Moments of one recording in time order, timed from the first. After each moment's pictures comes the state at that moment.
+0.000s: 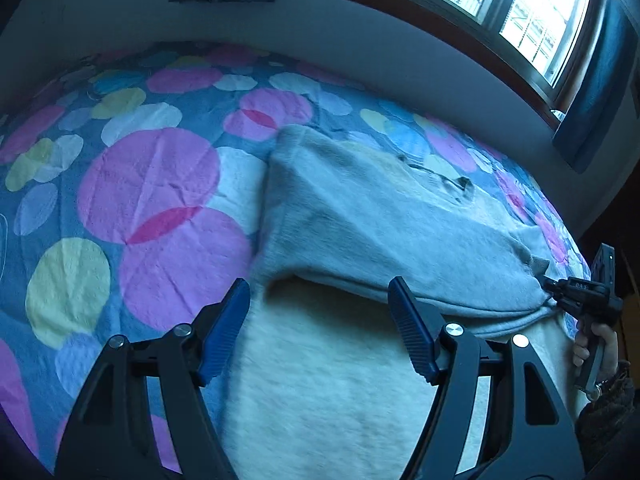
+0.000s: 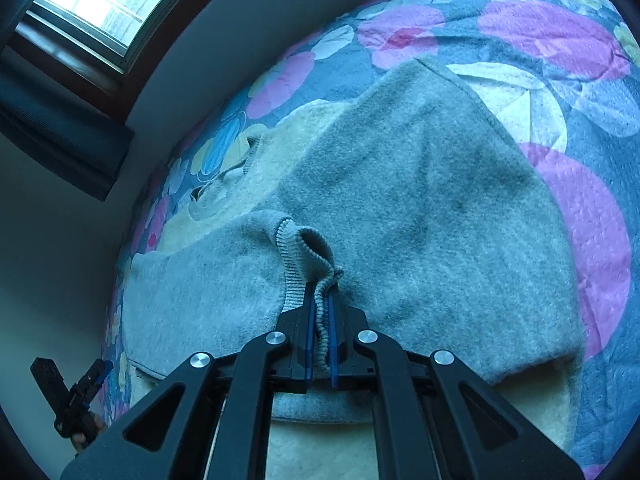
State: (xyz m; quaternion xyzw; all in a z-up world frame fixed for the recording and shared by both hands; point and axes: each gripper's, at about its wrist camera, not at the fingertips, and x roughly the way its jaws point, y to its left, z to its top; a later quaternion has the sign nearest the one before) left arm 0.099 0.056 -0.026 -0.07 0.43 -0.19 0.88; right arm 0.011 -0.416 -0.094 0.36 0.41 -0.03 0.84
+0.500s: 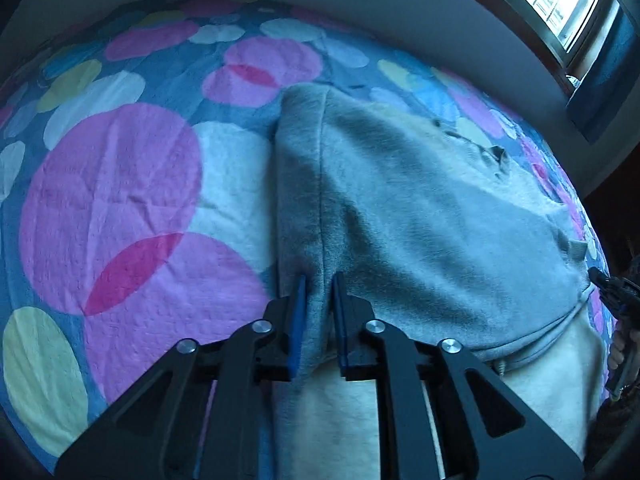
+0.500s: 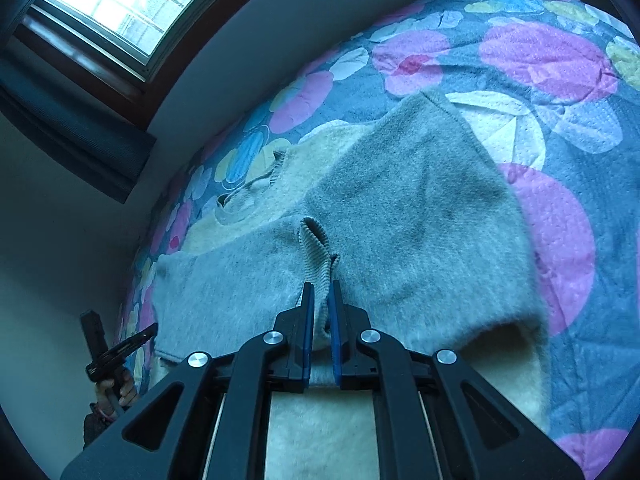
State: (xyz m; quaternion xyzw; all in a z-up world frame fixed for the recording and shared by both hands) left arm 0.179 0.048 -0.077 -0.03 0.50 -0.21 0.84; right arm -0.023 -0.421 -0.062 0.36 0.39 -0.01 0.85
